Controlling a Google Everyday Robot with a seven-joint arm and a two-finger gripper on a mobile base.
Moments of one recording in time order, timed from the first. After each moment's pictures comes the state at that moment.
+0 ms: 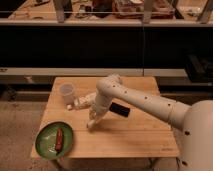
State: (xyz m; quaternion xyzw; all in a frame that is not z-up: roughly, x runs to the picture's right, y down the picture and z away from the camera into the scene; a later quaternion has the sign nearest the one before) arm -0.053 0.159 0.796 -0.29 -0.33 -0.34 0.83
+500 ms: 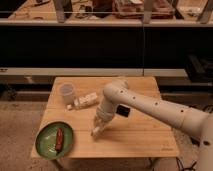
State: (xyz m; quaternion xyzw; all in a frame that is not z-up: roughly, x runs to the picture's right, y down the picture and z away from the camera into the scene) arm -0.031 0.202 0.764 -0.31 -0.34 -0.35 0.82
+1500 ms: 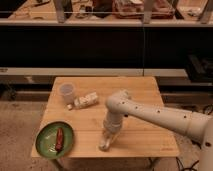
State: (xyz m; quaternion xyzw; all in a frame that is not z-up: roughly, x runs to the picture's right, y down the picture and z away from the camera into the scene) arm 0.028 0.246 0.784 -0.36 -0.28 -0.35 0.82
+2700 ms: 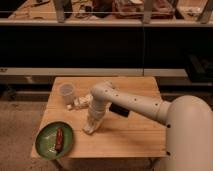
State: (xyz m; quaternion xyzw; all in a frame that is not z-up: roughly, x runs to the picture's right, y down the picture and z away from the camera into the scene) arm -0.091 0.196 0.831 -0.33 -0.33 -0.37 0.81
